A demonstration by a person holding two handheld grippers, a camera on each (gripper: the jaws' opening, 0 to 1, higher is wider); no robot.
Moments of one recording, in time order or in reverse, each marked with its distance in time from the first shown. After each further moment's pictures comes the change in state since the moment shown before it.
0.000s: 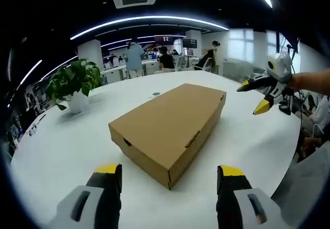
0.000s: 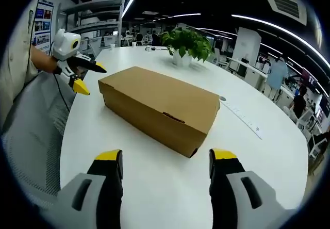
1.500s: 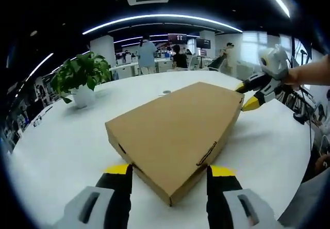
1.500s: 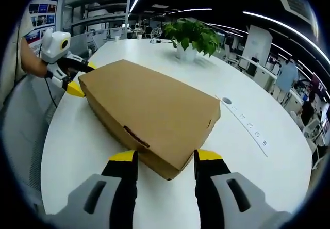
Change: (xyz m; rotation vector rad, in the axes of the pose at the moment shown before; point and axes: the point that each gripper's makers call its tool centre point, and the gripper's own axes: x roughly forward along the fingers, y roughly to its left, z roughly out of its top) left arm 0.037 0.007 0.003 -0.060 0.007 0.093; right arm 0.055 -0.040 0.015 -0.045 0.053 0.068
